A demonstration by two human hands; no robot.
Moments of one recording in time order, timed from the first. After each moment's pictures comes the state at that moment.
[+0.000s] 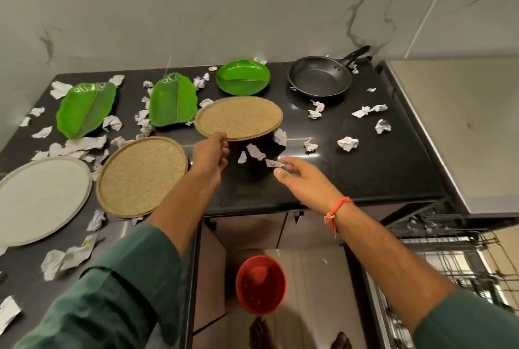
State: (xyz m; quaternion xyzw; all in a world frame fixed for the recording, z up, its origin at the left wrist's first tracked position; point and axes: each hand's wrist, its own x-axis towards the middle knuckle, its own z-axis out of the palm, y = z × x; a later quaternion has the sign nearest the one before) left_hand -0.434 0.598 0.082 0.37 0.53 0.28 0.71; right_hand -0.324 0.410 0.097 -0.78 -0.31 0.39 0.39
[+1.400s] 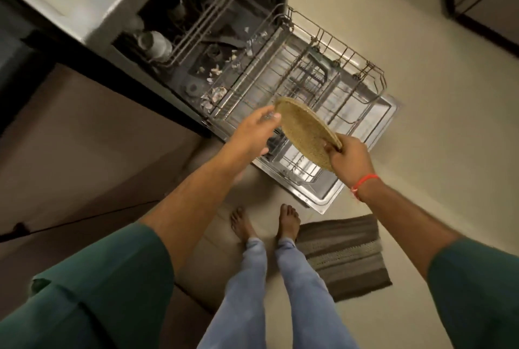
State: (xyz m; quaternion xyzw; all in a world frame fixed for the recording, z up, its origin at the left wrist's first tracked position) left_hand -0.158 0.022 -0.137 0.72 0.20 -0.34 0.58; right_hand -0.197 -0.187 -0.198 -0.89 0.14 0.19 0.40
